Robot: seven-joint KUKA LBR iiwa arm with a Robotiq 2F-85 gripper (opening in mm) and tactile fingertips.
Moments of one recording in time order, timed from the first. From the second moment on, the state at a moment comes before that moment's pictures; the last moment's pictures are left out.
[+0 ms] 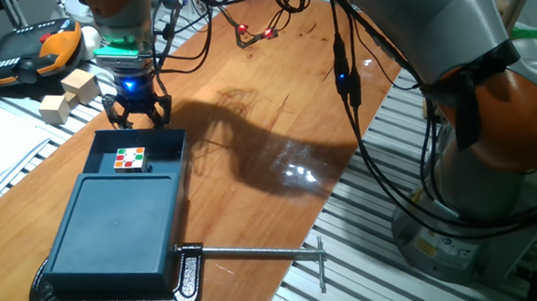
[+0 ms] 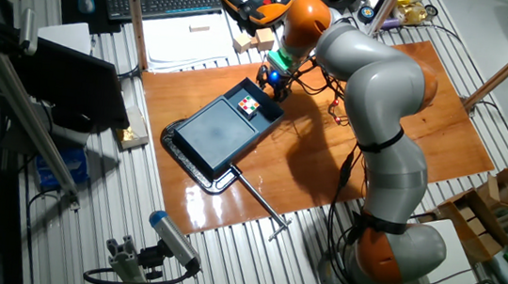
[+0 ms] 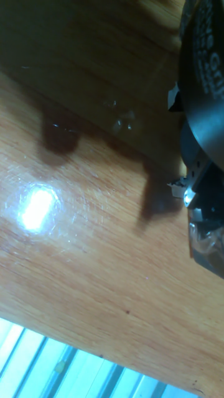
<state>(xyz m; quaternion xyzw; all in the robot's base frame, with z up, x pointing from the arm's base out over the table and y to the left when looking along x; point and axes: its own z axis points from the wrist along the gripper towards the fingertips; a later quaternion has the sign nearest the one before) 0.663 0.113 0.048 -0.50 -0.86 -0.07 0.08</state>
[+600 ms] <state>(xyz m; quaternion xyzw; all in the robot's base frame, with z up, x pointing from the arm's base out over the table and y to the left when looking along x) 0.662 0.114 0.048 -0.49 -0.87 -0.07 0.08</state>
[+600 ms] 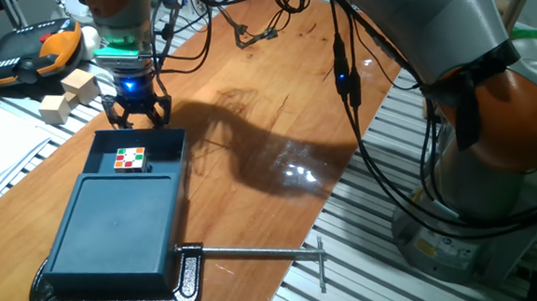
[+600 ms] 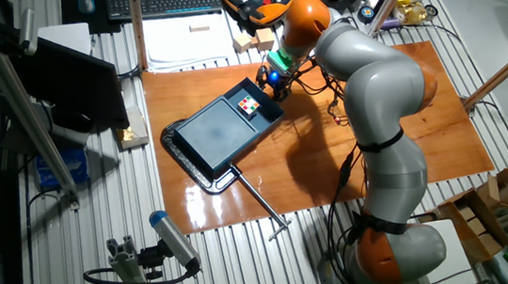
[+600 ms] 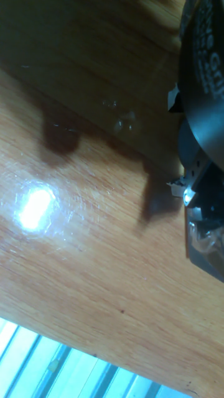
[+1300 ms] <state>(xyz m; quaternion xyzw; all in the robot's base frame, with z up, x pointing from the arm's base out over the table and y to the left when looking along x) 0.661 0.114 0.049 -0.48 -0.87 -0.07 0.07</state>
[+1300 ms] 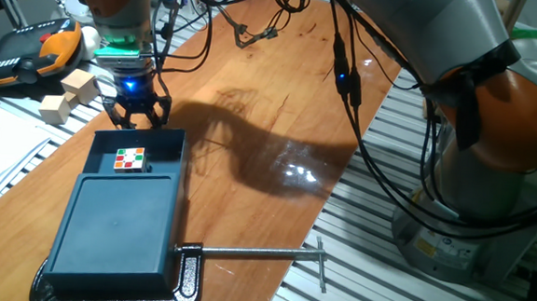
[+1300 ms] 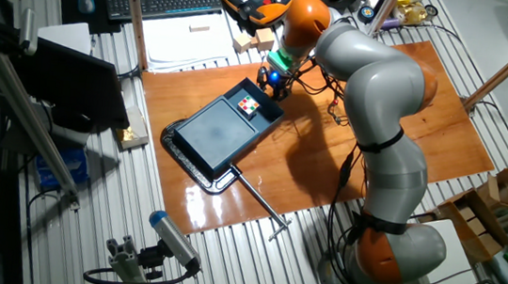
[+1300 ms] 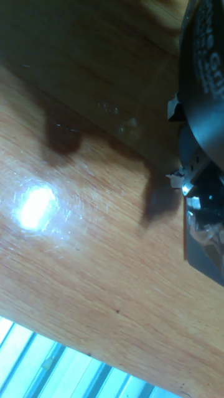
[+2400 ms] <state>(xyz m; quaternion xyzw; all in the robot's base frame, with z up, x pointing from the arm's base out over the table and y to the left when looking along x) 0.654 0.125 0.054 -0.48 -0.87 -0.06 0.07</state>
